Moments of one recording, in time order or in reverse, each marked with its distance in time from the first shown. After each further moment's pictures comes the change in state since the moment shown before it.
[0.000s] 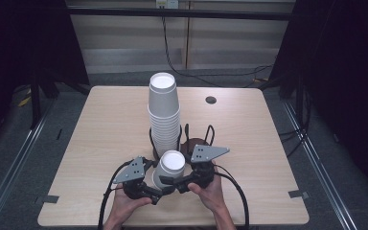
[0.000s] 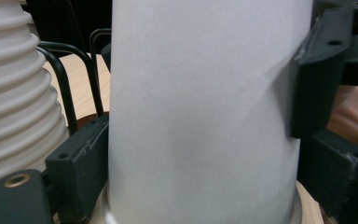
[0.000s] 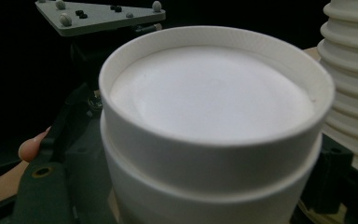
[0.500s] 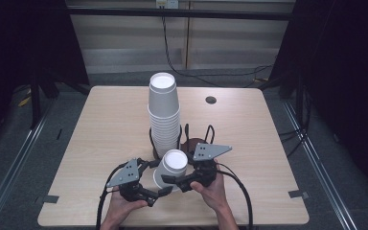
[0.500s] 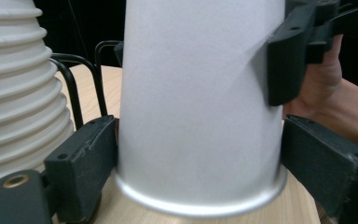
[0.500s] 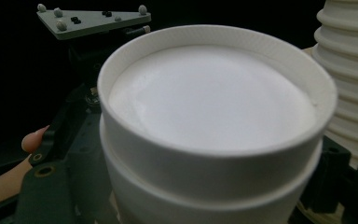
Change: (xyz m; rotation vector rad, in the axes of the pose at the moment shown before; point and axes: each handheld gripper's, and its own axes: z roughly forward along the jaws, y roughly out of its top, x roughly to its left) left arm -0.003 -0.002 -0.009 -0.049 0.014 0.018; right arm -0.002 0.004 -0.006 0.009 0.007 0.011
